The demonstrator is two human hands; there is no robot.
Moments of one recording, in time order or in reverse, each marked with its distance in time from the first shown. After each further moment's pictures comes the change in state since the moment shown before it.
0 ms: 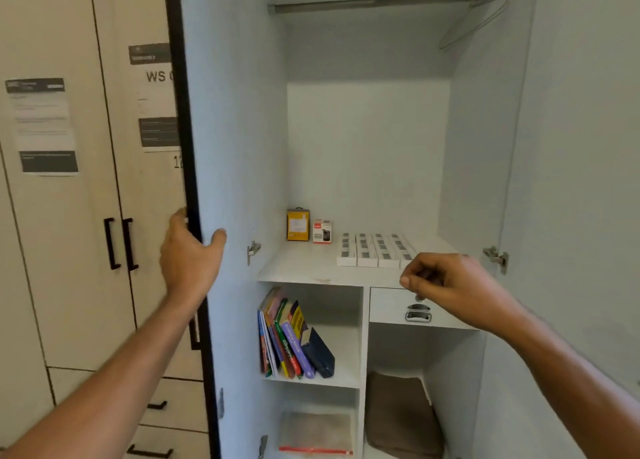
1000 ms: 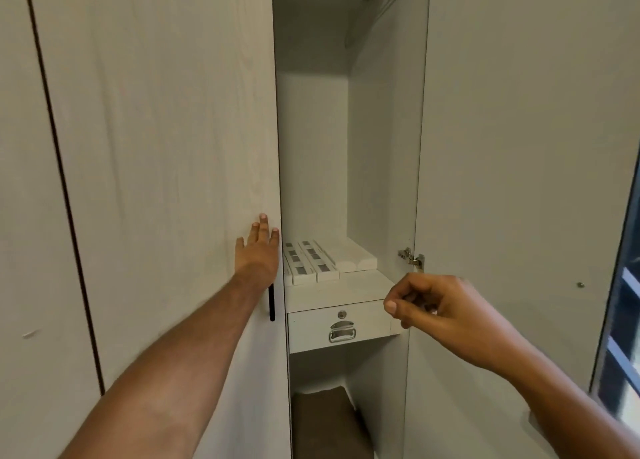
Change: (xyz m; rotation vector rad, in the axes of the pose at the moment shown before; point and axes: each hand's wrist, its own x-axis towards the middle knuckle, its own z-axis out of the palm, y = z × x) left_hand 0.016 0.034 0.353 0.889 -0.826 0.640; right_hand 0.011 0.064 -0.018 -0.046 0.152 0.173
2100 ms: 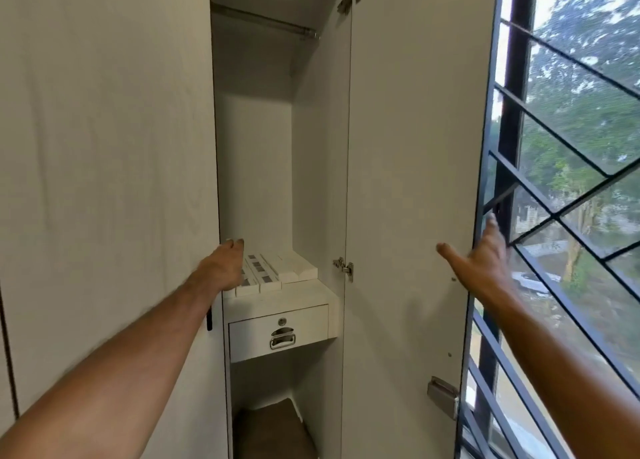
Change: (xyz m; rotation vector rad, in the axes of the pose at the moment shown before) left_hand -0.036 0.040 -0.055 -0.428 -0.079 0.165; right_hand -0.040 0.077 -0.136 -0.196 0.697 0.550
